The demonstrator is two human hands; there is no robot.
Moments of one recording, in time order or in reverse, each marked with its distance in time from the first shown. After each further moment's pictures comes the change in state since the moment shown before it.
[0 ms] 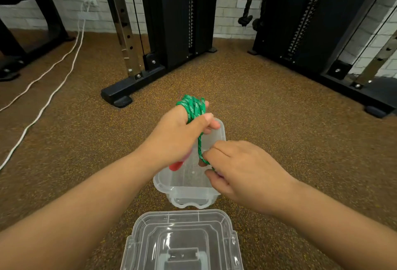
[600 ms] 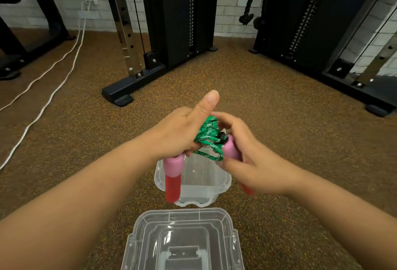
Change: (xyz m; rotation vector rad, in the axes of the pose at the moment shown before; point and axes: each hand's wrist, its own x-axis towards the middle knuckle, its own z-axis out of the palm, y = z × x) left_hand -0.004 0.022 -0.008 0.105 -0.230 -0.107; right_hand -0.002 0.022 -0.005 0.886 -0.133 0.315
